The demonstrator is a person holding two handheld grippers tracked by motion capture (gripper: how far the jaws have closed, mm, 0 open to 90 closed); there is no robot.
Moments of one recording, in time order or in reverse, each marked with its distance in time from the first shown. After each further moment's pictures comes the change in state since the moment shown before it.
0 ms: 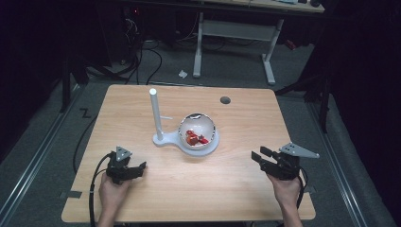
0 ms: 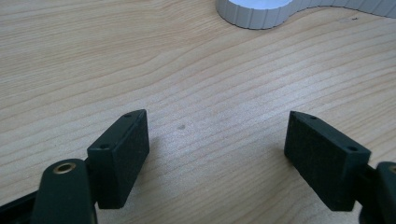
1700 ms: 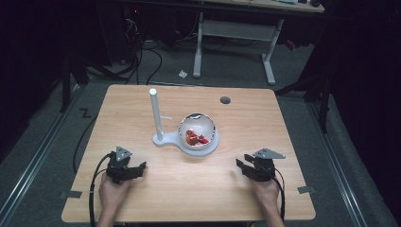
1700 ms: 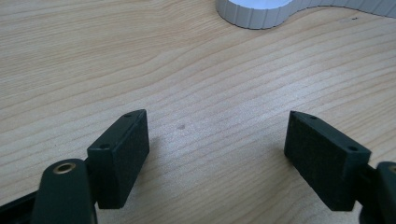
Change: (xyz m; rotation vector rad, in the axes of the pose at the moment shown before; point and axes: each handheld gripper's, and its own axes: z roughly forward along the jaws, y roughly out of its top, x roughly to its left) left arm 0.000 0.000 0.000 -0.003 0.000 -0.001; right arm 0.007 -0.042 0.071 0.153 -0.065 -0.058
